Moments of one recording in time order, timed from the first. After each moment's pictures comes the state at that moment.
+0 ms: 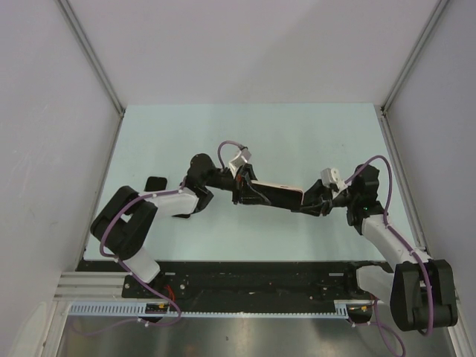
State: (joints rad) left arm -0.64 1.63 0.78 1.08 1.23 -0.59; right arm 0.10 1.07 0.47 0.41 -1.53 -0.27
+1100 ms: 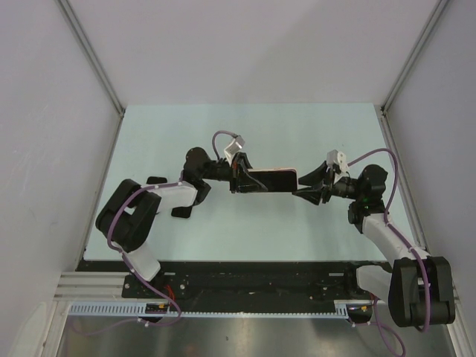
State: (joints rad) left arm -0.55 1.70 0.83 1.14 1.21 -0.70; right arm 0.06 1.09 0.47 0.72 -1.29 0.11
